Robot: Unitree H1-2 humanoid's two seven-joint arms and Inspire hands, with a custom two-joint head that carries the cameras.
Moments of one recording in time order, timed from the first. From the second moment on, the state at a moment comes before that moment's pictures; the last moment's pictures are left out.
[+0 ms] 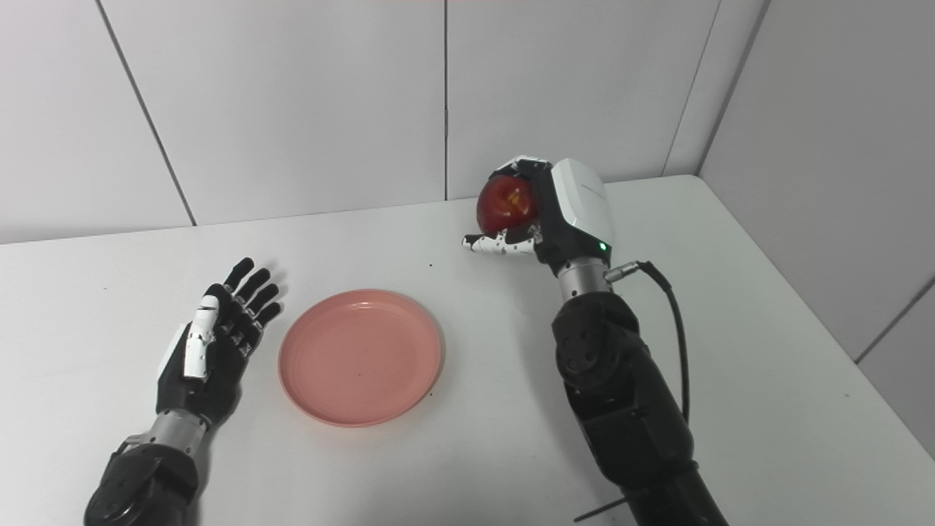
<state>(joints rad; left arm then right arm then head) -0.30 0.02 0.00 0.23 -0.27 0.08 -0.24 -0.41 -0.25 0.14 -0.19 -0.66 0.39 -0.05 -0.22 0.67</state>
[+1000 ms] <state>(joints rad) -0.29 -0.06 0.01 0.23 -0.26 0.08 -0.20 -0.45 -0.07 0.37 -0.14 -0.72 0.29 -0.05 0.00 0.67</state>
